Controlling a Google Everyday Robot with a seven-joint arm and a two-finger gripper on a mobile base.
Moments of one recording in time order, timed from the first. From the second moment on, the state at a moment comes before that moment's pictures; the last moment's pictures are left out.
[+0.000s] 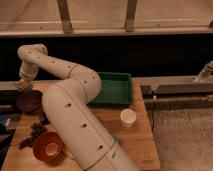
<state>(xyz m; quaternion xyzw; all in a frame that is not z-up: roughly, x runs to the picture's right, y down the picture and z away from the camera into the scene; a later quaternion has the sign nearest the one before) -0.480 -0.018 0.845 -0.36 -0.24 0.13 0.89</state>
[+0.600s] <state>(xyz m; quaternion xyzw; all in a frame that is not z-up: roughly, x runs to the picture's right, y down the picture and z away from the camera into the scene) -0.497 0.018 0.803 -0.37 -0.27 0.07 0.89</state>
